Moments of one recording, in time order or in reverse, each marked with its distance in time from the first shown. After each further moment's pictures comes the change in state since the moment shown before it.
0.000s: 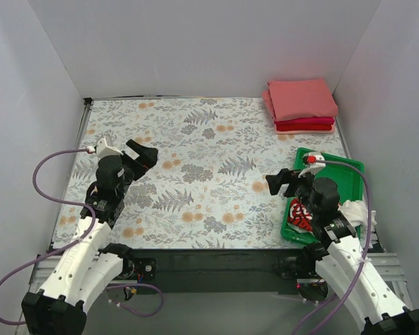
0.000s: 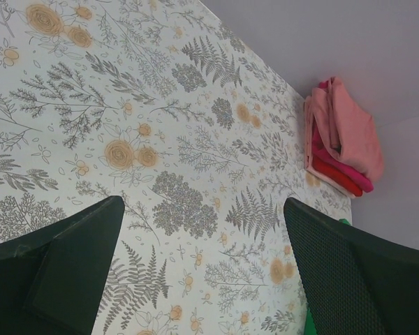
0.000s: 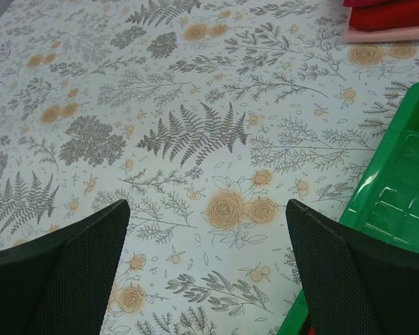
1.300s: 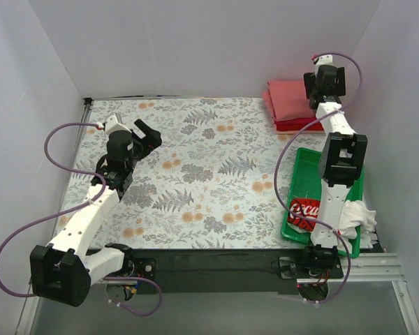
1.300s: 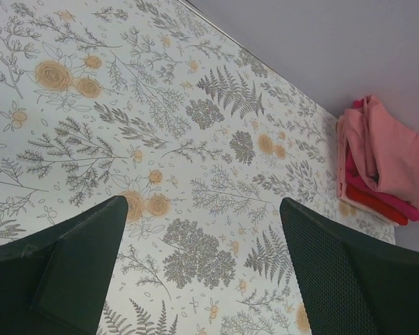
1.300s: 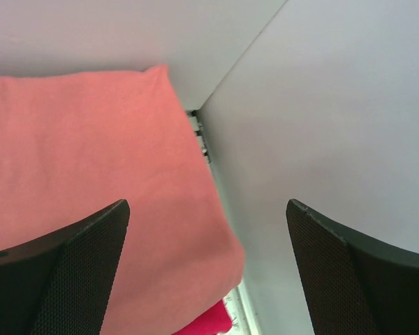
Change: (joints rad) left arm 0.000 0.317 0.183 0.100 -0.066 0.097; right arm -0.384 1.752 1.647 0.024 0.436 -0.635
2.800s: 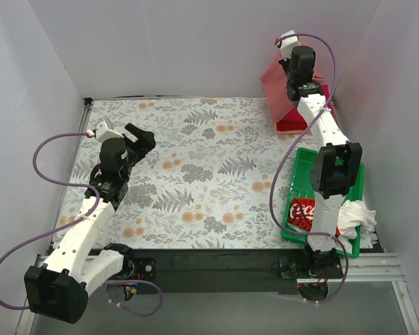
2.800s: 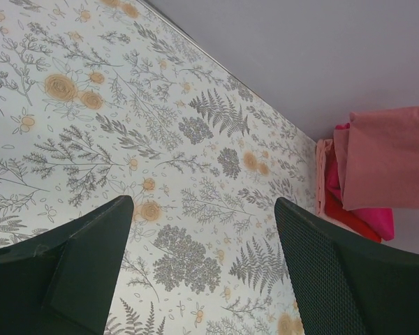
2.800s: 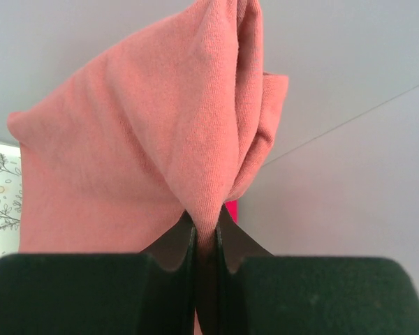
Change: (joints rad) left arm 0.000 -0.135 -0.049 -0.007 -0.052 -0.050; right arm 0.230 -0.216 0.023 -0.129 -0.029 -0.170
